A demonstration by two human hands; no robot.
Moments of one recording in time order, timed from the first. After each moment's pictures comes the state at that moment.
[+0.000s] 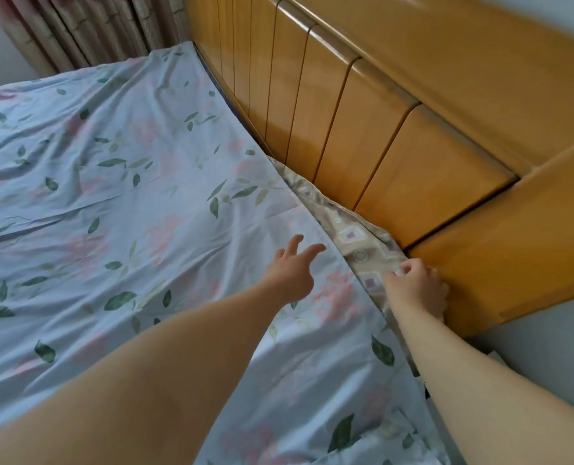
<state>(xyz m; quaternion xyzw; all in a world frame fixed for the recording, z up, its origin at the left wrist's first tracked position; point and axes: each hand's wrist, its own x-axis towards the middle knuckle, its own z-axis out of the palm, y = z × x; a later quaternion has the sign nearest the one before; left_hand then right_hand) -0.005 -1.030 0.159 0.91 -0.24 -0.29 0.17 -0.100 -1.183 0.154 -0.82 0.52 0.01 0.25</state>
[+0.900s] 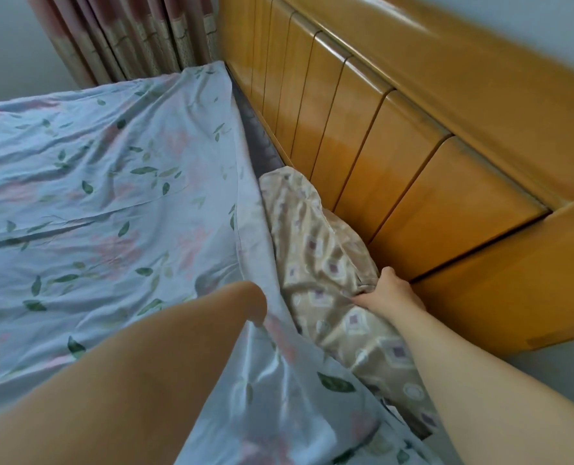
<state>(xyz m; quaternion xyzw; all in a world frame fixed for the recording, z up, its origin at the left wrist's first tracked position) 0.022 -0.939 0.182 0.84 -0.19 -0.48 -0.17 -0.059 -1.129 0.191 -0.87 0.36 0.23 0.24</state>
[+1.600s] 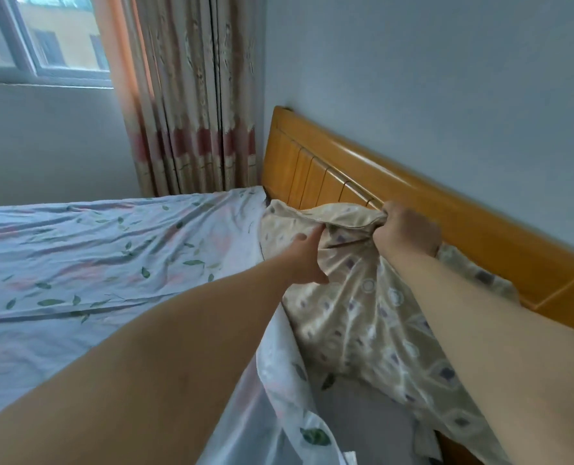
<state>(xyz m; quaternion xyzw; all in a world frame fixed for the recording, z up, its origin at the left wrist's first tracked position) 0.036 -0.881 0.378 0.92 -0.25 -0.11 0.27 -0.023 -1.021 0.430 -0.95 0.21 -0.21 0.09</state>
